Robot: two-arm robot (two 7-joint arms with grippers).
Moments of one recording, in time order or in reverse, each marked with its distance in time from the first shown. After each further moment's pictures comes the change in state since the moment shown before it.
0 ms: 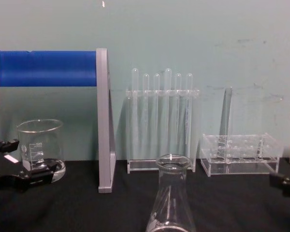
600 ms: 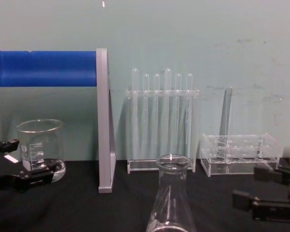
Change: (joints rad) left arm 0.000 0.000 0.000 0.000 0.000 0.000 0.000; right arm 0.012 -0.013 -0.037 -0.027 0.053 0.020 0.253
